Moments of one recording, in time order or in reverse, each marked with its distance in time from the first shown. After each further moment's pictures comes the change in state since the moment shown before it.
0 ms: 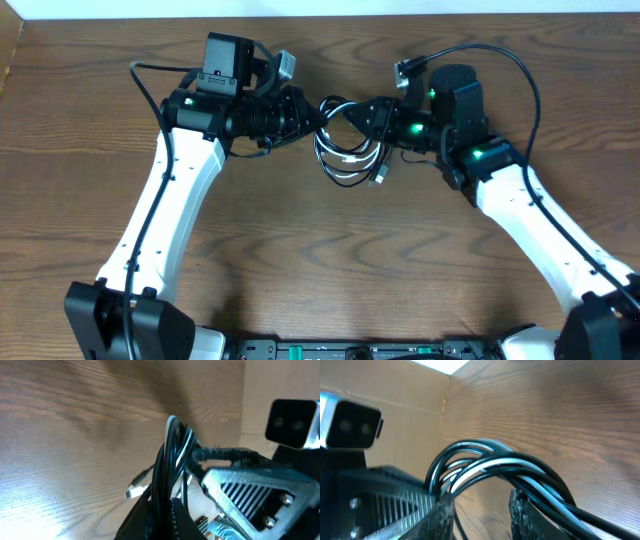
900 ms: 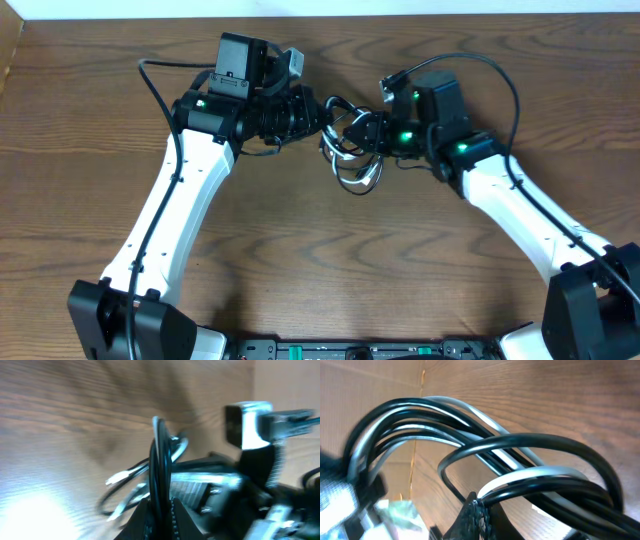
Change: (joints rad) left arm -0.045 0.001 -0.002 0.042 -0.104 0.024; right arm -0.016 0.092 0.006 -0.106 -0.069 -0.191
